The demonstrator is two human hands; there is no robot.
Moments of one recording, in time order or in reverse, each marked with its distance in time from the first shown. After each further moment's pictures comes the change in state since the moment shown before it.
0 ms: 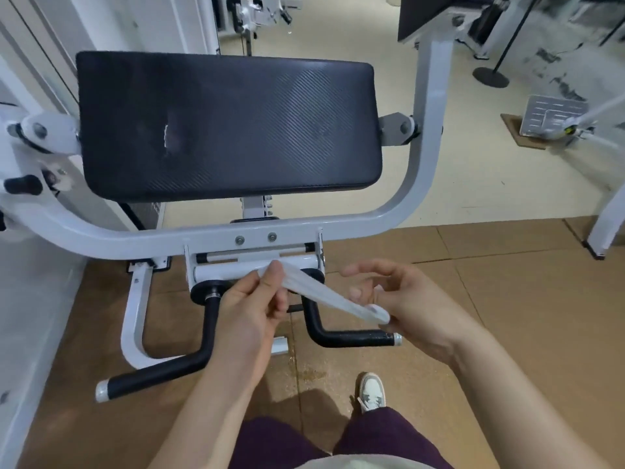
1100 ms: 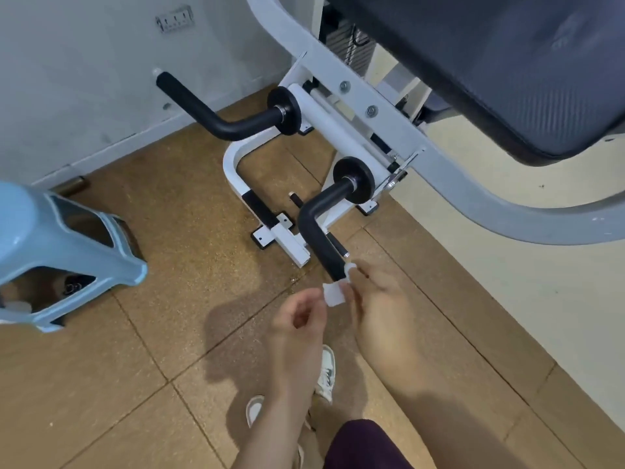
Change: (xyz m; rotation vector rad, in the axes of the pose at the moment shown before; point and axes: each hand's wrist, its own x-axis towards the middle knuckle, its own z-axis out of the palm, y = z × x) left_hand -0.008 -0.312 0.155 -0.034 1.028 0.102; right_hand 0.101 0.209 -0.139 -1.182 -0.332 -0.838
